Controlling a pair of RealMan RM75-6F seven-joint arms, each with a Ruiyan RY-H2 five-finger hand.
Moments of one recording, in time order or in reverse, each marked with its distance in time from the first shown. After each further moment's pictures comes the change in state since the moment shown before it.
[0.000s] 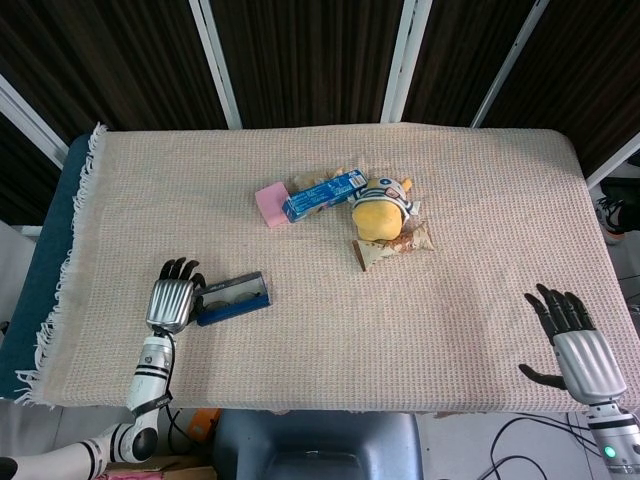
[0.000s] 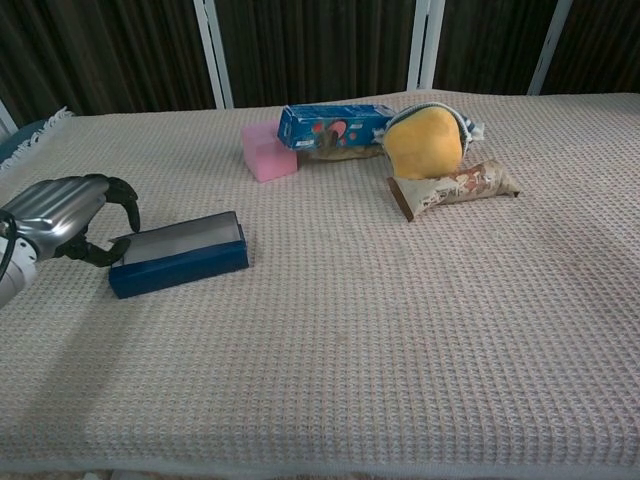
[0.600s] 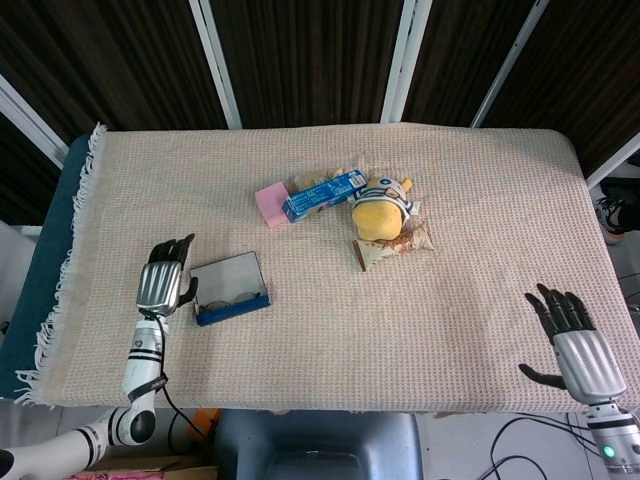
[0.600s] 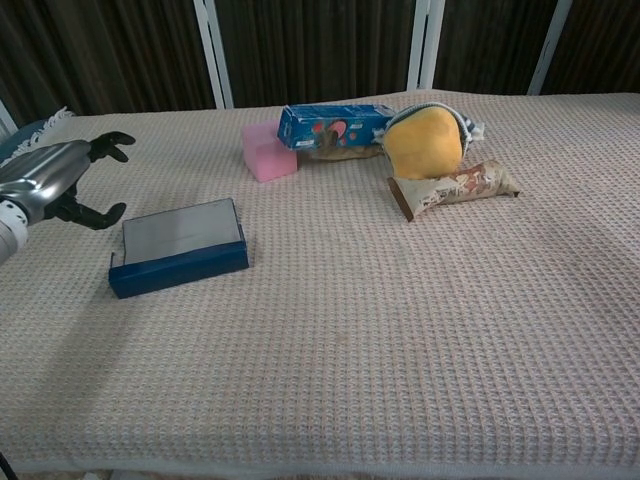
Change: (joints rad) left arm -0.021 0.045 -0.059 -0.013 -0.003 -0.011 -0.174; right arm -0.001 -0.003 -0.001 -0.004 0.001 -0.001 -0.009
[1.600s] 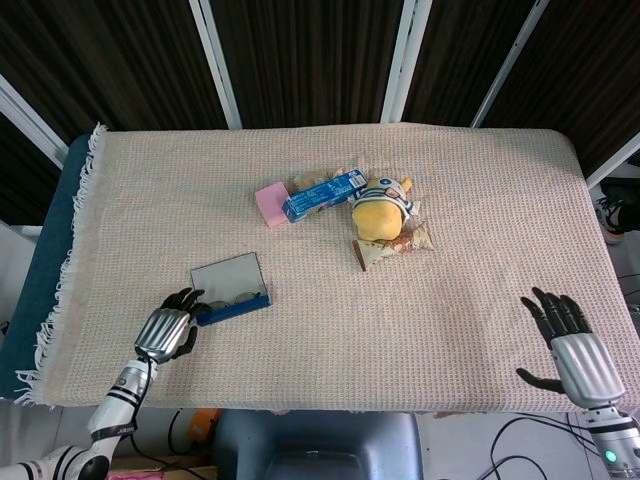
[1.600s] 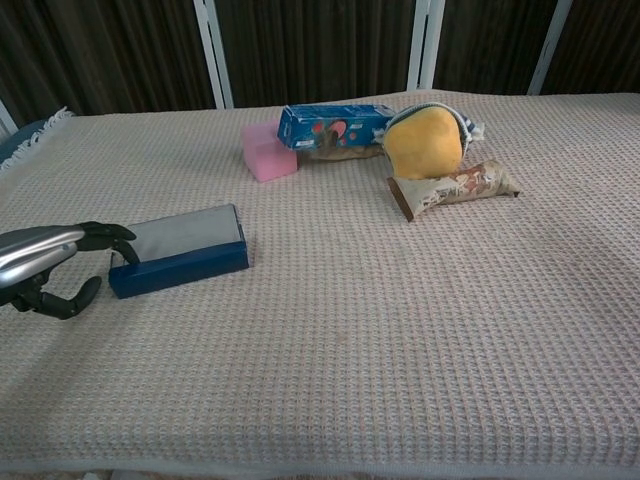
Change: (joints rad) left arm 0.070 0.238 0.224 -0.281 0.082 -0.135 -0.040; right arm 0.000 0.014 -0.017 -0.002 -0.032 0.001 0.030
